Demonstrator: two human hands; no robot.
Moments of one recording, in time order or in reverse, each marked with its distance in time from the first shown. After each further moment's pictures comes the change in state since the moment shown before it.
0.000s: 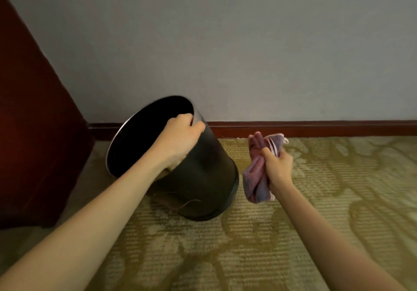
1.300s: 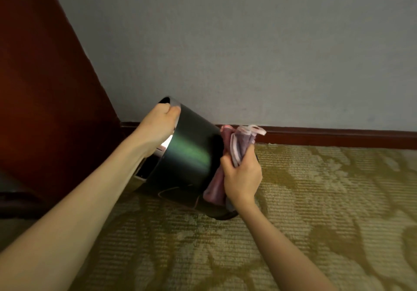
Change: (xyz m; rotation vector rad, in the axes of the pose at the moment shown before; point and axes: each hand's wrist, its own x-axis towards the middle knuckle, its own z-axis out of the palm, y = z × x) left_hand 0.042 -0.070 -0.089 -0.087 0.111 -0.077; right_hand -0.092 -0.010 0.137 -0.384 -0.042 -0.544
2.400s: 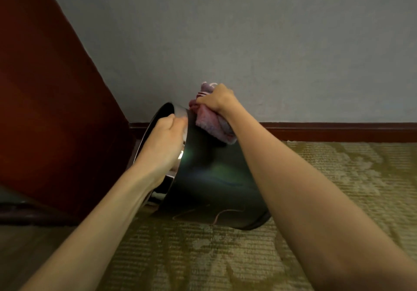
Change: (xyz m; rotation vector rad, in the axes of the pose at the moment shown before) left_hand -0.016 -0.010 0.007 -0.212 0.099 0.001; right_hand 0.152 -0.086 0.094 -0.152 -0.721 0.180
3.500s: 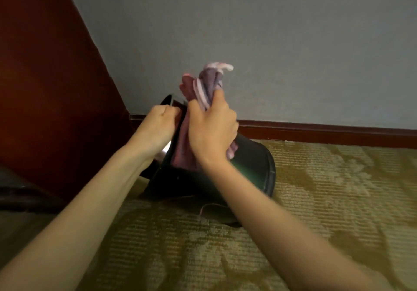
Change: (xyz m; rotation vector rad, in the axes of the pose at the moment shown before) left_hand 0.011 0.003 -0.022 0.081 -0.042 0.017; right_hand -0.128 -0.024 0.042 0.233 0.642 -0.155
